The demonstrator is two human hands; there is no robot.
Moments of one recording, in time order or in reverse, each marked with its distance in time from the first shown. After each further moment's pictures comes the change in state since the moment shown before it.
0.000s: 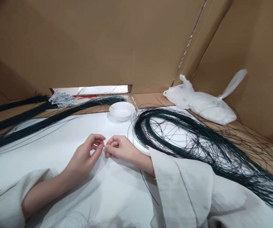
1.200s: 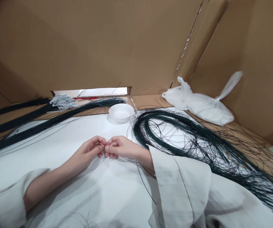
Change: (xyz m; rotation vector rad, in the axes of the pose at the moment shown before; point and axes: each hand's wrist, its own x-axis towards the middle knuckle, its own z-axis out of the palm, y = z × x) left_hand 0.015 -0.007 -0.004 -0.452 -0.237 -0.076; right_hand 0.005 0.005 -0.016 0.050 -0.200 -0.016
